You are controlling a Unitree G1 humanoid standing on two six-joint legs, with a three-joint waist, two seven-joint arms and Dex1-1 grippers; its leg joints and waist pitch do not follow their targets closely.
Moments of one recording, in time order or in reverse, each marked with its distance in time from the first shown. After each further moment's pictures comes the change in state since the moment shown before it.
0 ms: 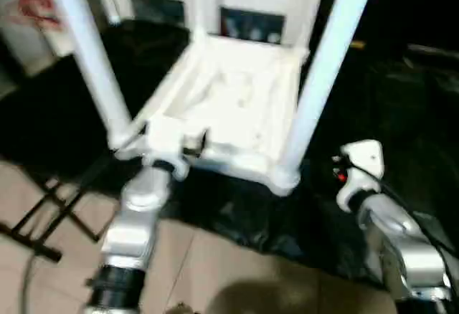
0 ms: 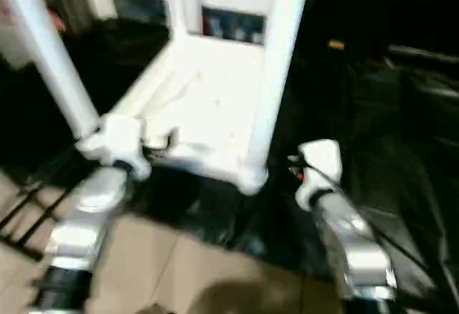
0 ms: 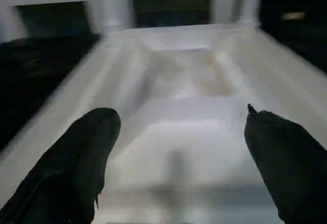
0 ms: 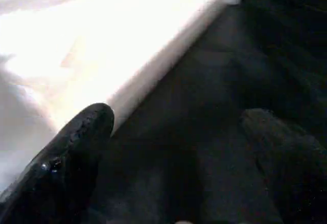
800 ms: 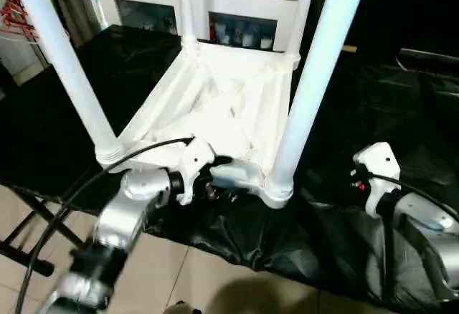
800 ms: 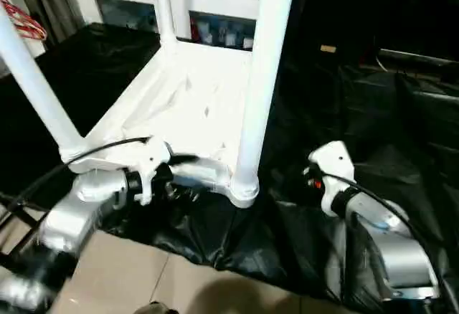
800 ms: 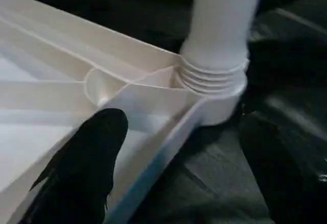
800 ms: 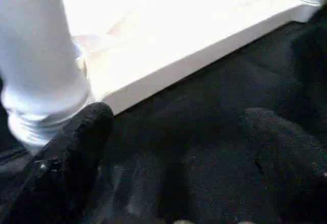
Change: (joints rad) left arm -0.177 0.278 -0.253 0.311 -0.128 -0.114 -0.887; right arm 0.004 -0.265 0.013 -0.003 0.025 -0.022 0.362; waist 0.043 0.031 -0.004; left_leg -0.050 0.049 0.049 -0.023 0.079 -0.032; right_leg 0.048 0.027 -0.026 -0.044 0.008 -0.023
